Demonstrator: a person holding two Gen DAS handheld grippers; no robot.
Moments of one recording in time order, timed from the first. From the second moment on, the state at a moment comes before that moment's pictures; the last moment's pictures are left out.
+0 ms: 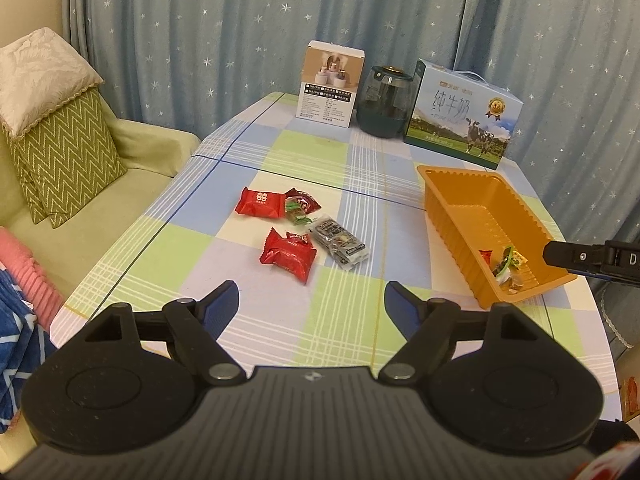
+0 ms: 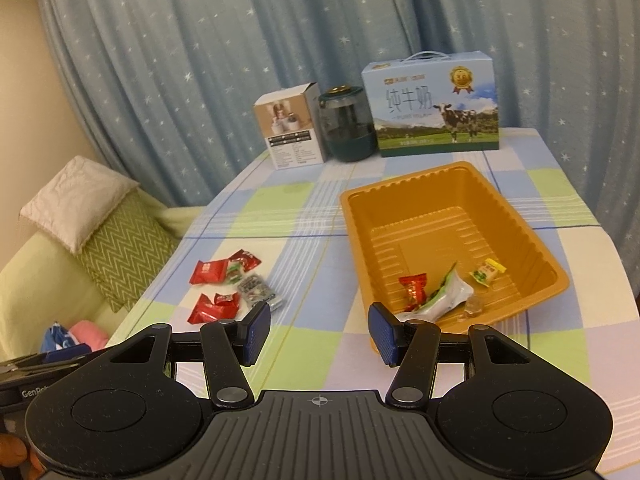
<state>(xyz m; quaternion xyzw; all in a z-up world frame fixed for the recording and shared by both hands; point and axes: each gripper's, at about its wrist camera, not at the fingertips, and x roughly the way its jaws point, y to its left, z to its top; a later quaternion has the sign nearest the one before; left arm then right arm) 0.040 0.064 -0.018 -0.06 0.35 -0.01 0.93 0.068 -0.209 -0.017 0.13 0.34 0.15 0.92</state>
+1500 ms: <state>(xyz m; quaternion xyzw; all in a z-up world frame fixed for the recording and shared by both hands) 0.161 0.119 -0.122 -0.08 0.40 -0.02 0.91 0.246 -0.049 -0.147 -0.06 0.39 0.29 0.87</state>
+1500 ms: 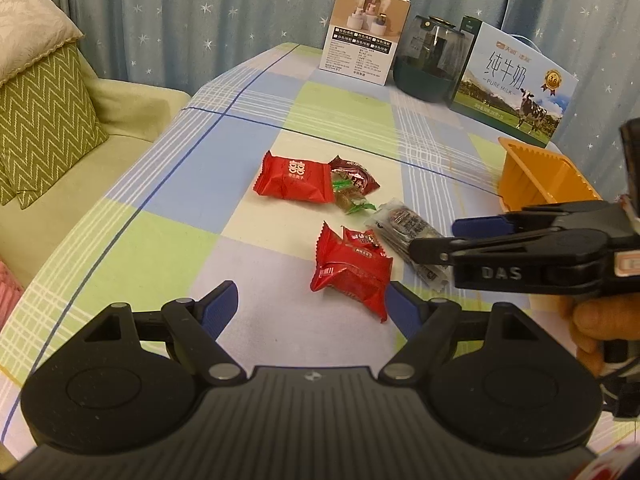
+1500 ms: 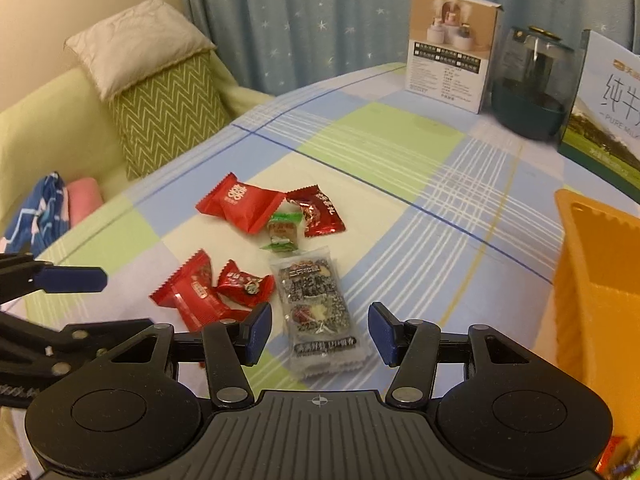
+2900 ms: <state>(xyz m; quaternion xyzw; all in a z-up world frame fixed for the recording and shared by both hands) 0.168 0.084 -0.120 -0.11 0.40 -0.03 0.91 0.194 -0.125 -0.105 0.04 0.37 0.20 0.91</state>
